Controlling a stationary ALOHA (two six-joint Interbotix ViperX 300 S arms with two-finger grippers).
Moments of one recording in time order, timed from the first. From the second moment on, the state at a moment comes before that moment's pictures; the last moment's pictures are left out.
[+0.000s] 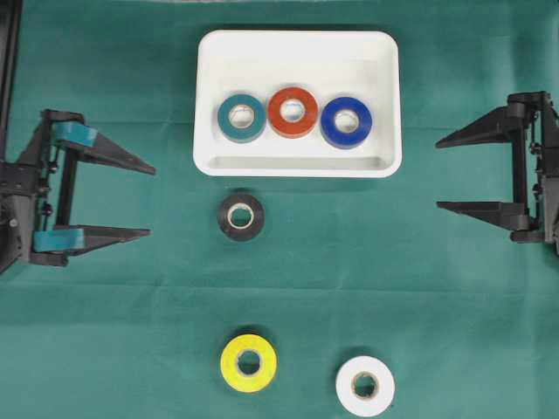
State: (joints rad) left arm -0.06 -0.76 1.12 -0.01 -0.14 0.08; right arm -0.05 -0.80 1.10 -0.20 0.12 0.24
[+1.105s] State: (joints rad) left arm -0.06 -0.67 1.10 -0.01 -0.19 0.08; right arm -0.05 -0.75 1.10 -0.19 0.08 0.24
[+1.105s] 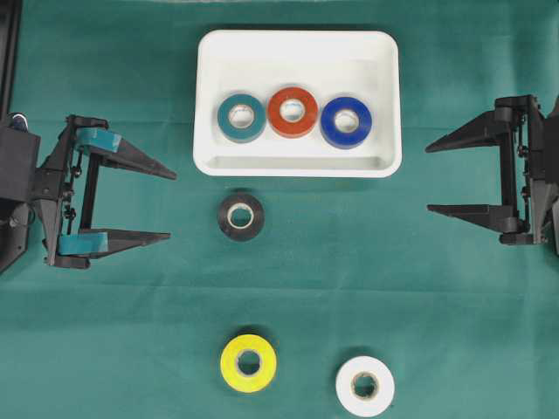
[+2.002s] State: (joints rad) left arm -0.06 -0.67 1.10 -0.01 -0.19 0.08; right arm -0.05 -0.74 1.10 -0.19 0.08 0.24
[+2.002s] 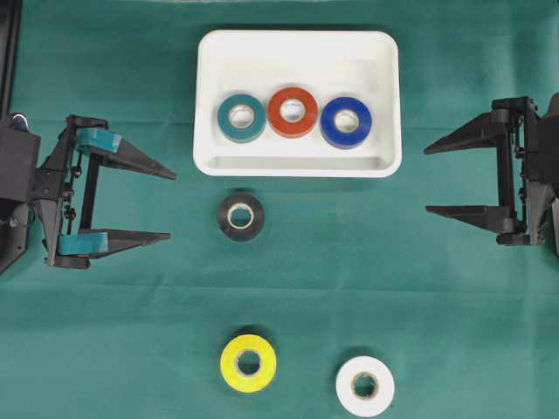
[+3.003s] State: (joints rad) left arm -0.06 -0.69 1.10 -0.01 -0.17 0.08; right arm -0.05 -0.74 1.10 -0.19 0.06 0.24
